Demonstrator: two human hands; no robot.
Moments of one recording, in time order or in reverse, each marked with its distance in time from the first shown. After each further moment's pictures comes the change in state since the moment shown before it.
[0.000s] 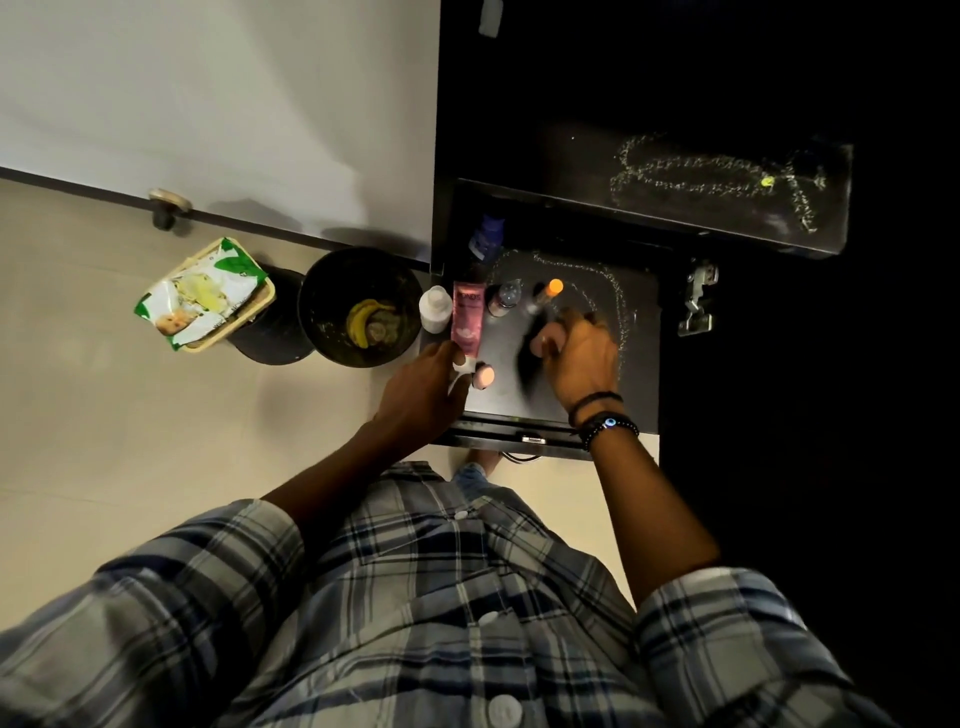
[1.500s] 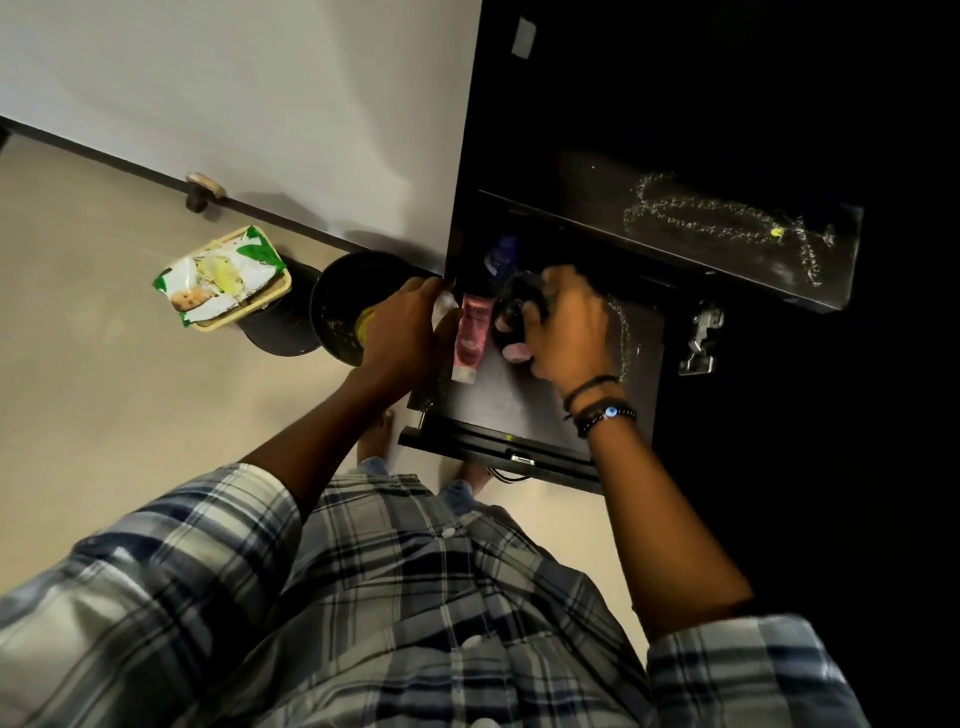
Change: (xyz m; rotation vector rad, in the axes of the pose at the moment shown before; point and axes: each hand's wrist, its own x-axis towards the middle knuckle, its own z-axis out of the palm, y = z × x) left_hand 0.037 0.005 -0.037 -0.007 0.289 -0.095; right_hand 0.021 -0.041 -0.032 0.173 0.034 -0.243
